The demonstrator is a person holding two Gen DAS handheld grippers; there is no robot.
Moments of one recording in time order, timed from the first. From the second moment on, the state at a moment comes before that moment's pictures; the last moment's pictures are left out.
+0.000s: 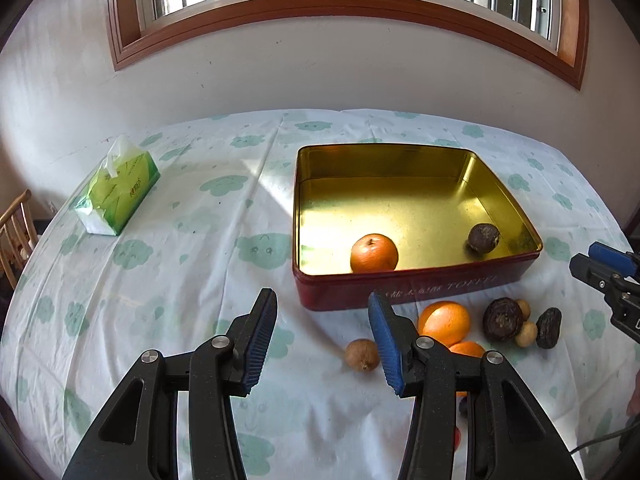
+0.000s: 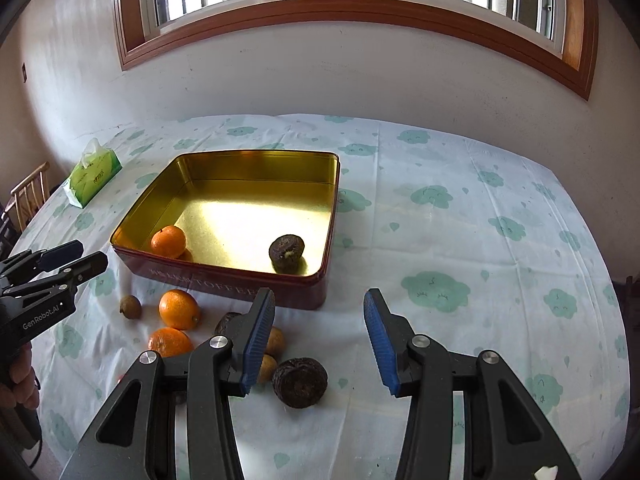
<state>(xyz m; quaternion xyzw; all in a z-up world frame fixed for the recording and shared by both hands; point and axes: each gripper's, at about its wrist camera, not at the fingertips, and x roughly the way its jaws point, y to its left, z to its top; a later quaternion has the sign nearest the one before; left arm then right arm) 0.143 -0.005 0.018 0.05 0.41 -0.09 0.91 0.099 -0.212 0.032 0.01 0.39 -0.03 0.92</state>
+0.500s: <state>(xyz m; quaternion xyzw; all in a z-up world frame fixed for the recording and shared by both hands) 0.088 0.015 -0.020 0.04 0.43 -0.08 0.90 0.042 -0.213 -0.010 0.02 0.43 -0.03 0.90</state>
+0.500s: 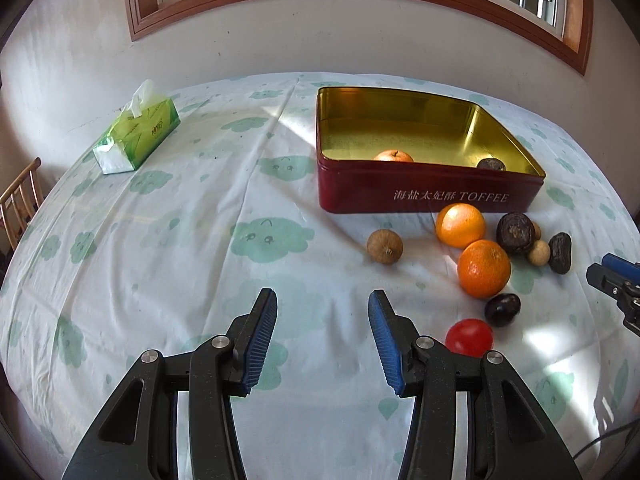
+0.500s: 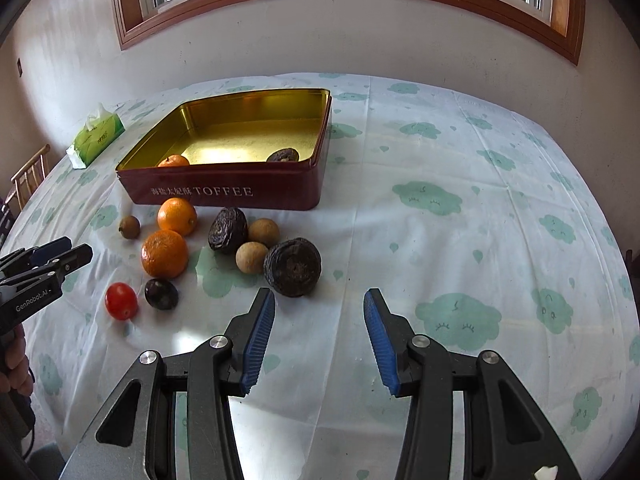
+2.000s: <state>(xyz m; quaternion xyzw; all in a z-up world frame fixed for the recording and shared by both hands) 0.042 -0.020 -0.039 0.04 0.46 -0.14 0.87 0.082 -0.199 -0.039 -0.01 0.44 -0.02 0.90</state>
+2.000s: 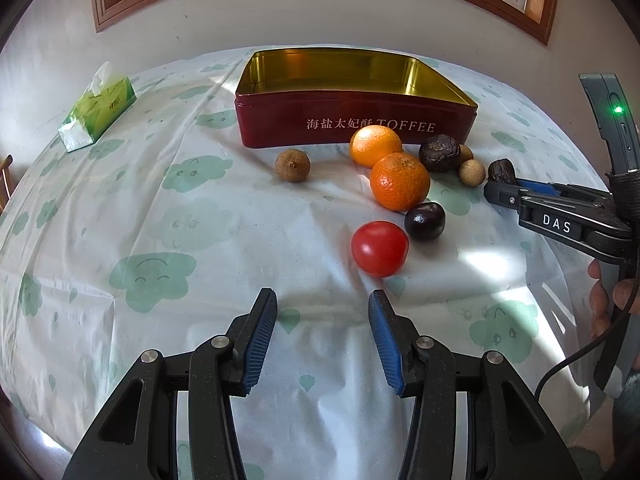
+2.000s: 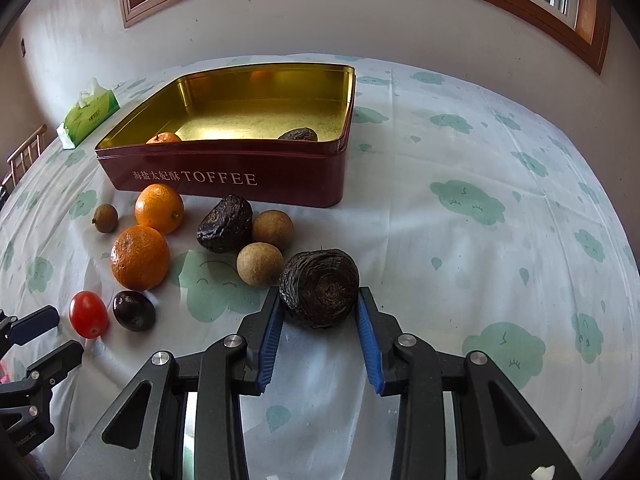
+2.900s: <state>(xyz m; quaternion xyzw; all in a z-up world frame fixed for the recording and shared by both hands) 0.063 -0.050 -0.040 0.05 0.45 -0.14 0.88 0.032 -0.211 -0.039 0.02 0.44 -0.04 0.90</state>
